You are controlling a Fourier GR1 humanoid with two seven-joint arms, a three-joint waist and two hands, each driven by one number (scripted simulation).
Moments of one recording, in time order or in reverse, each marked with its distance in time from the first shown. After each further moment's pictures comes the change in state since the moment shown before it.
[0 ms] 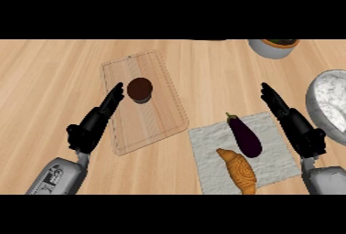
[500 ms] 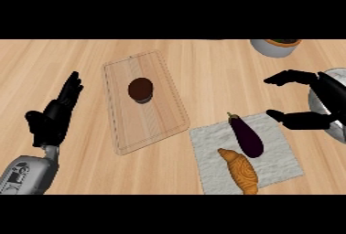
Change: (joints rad) left arm 0.015 0.090 0.166 -0.009 -0.004 0.123 0.054; right arm -0.225 -0.271 0.006 -0.046 0.168 0.156 0.070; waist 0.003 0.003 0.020
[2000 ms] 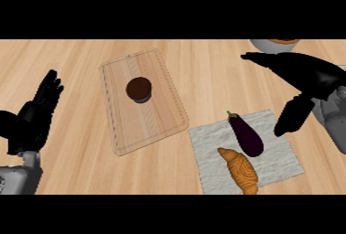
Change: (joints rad) left arm 0.070 -0.012 0.118 -0.179 -0.058 -0.008 0.161; right arm -0.307 0.046 0.122 -0.061 0.158 0.439 0.519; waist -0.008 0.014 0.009
